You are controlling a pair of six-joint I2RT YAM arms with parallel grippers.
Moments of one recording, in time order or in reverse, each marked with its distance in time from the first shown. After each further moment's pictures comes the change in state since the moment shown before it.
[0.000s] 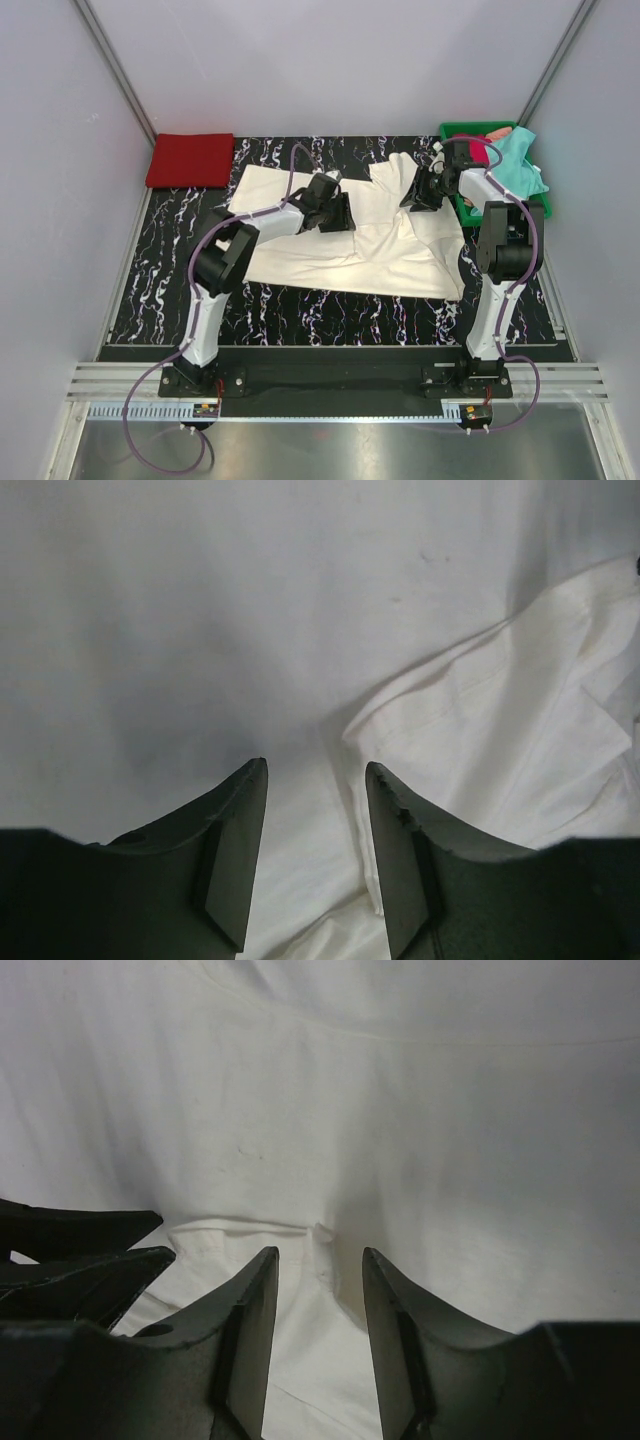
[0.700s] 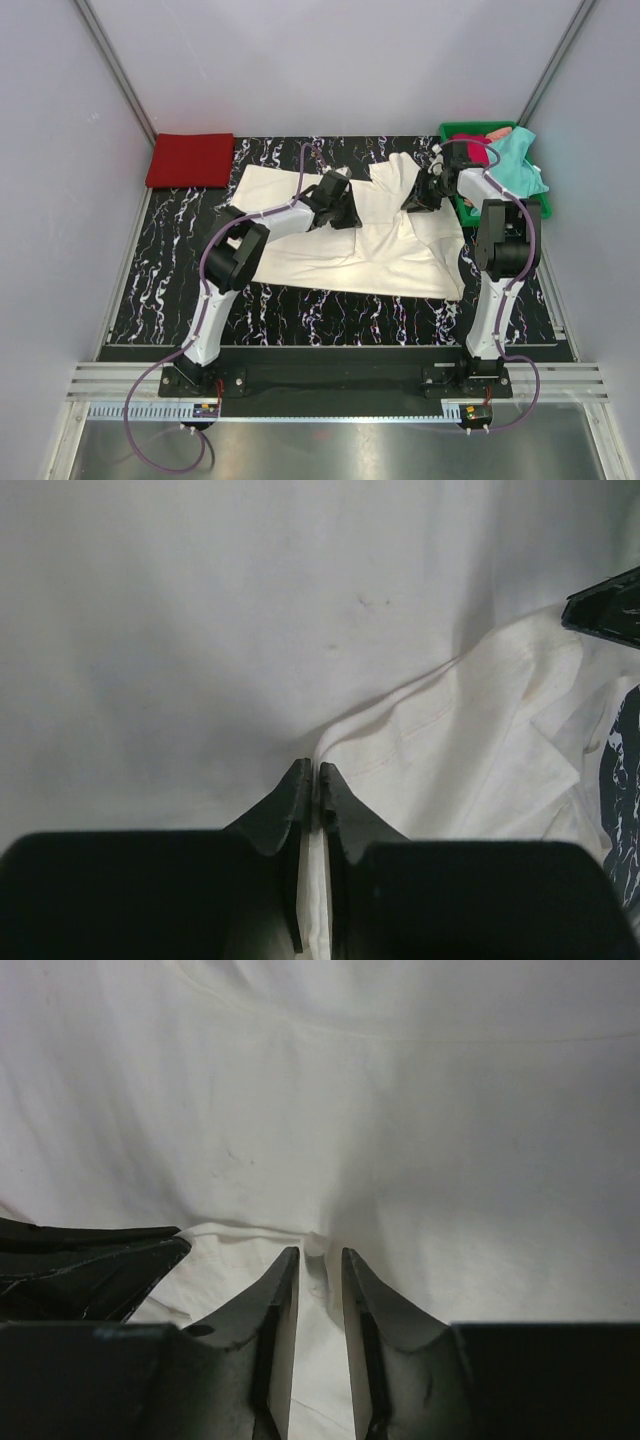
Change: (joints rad) left arm -0.030 0.097 0.129 -0.005 0.007 -0.080; right arm 0.000 0.025 0.015 -0.017 -0.005 0.014
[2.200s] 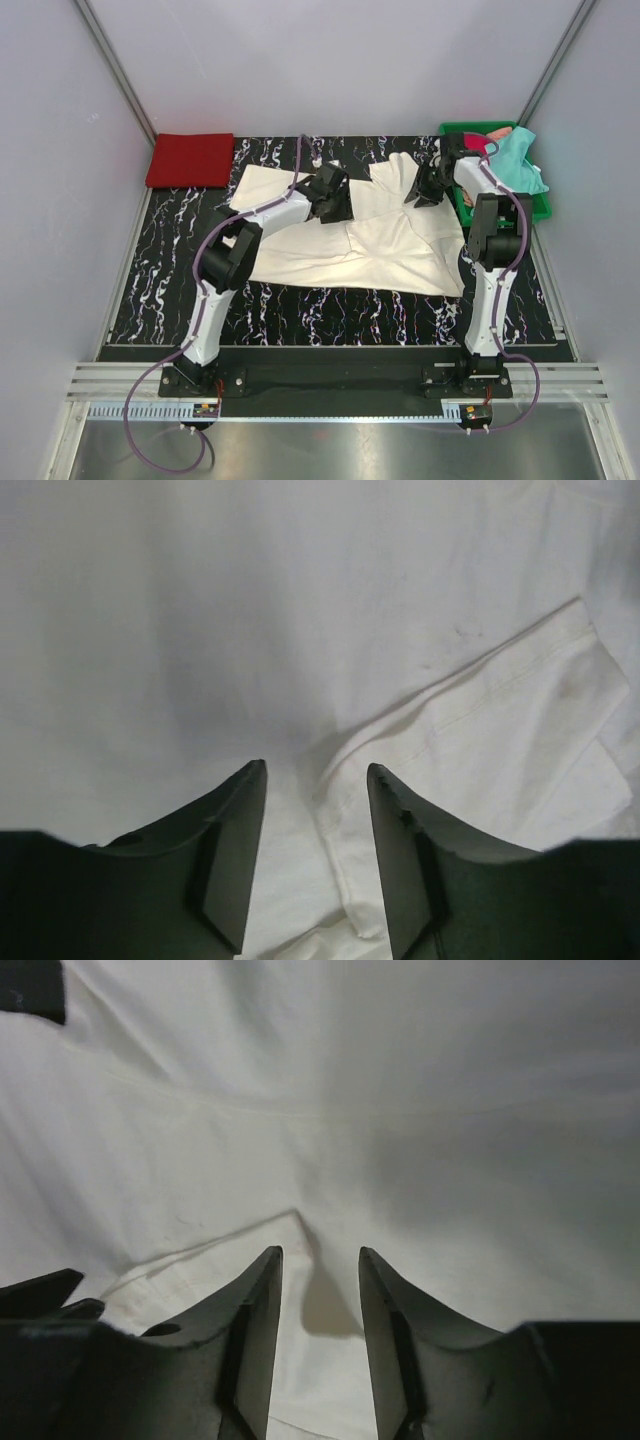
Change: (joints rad) left arm 0.026 -0.019 0.087 -0.216 -0.152 0.017; right arm 0.002 0.144 0.227 -0.131 0.122 0.033
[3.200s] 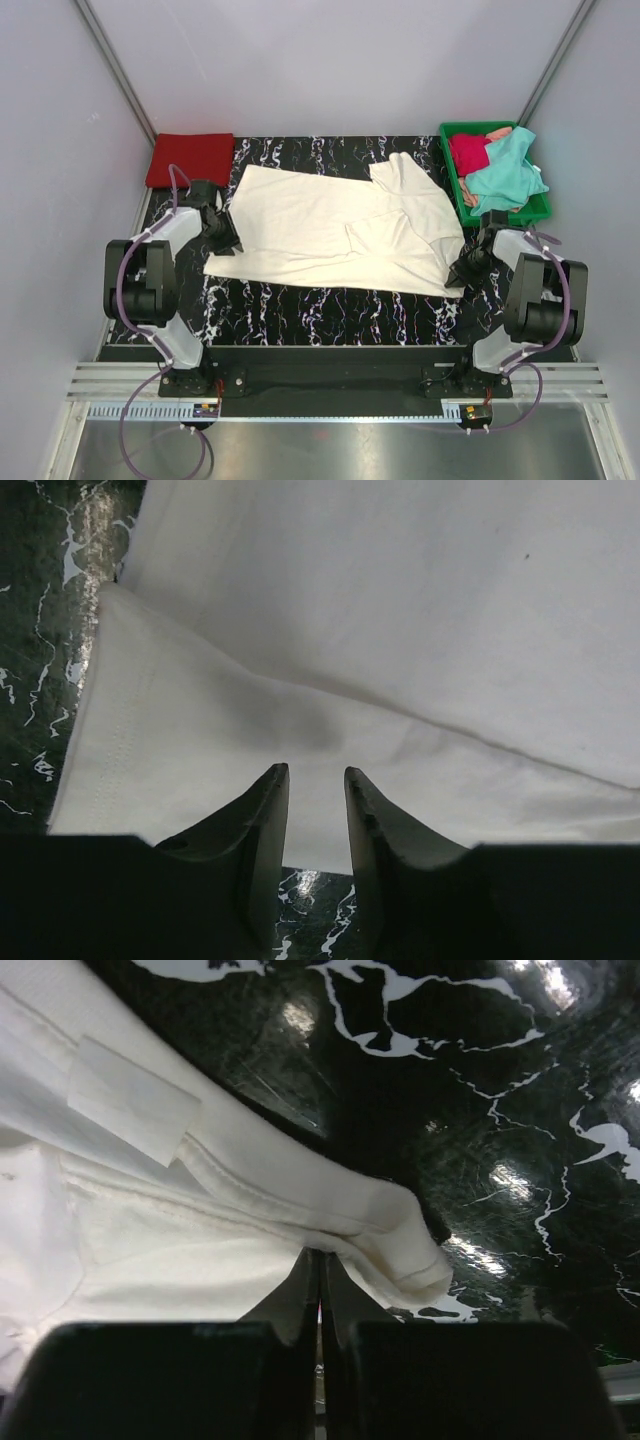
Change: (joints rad) left arm 0.588 -0.531 -0.613 -0.248 0.146 0.243; right arm -0.196 -0.664 -0.963 -0.019 0.244 0.370
